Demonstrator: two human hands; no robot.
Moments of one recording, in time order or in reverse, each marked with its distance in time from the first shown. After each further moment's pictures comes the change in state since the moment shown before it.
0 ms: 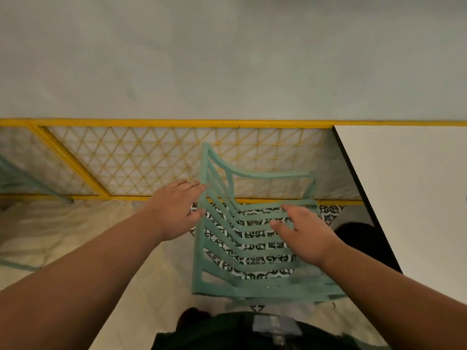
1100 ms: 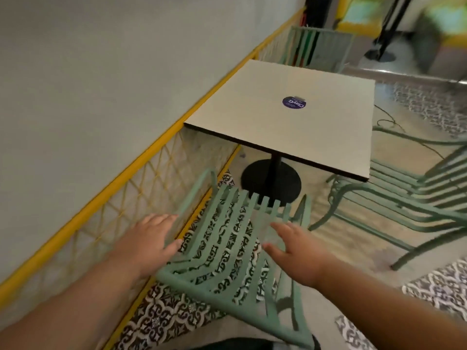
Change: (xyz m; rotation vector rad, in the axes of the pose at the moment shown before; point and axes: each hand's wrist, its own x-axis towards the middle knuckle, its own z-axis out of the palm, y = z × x) left_hand 0.276 -0.070 -0.010 0.273 -0.108 0.874; right_hand 0.034 -0.138 0.103 0.240 0.417 0.884
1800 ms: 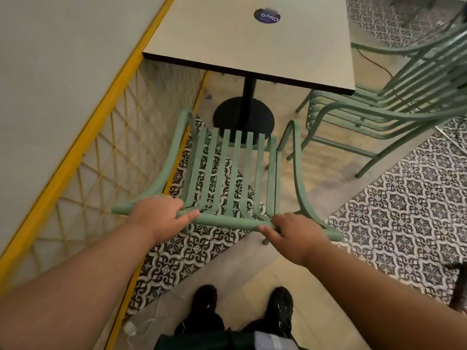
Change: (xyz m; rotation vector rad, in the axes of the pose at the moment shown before) left_hand 0.012 -0.066 0.081 0.152 -0.145 0.367; right_hand -0.043 -0.070 0.154 -0.084 -0.068 0.303
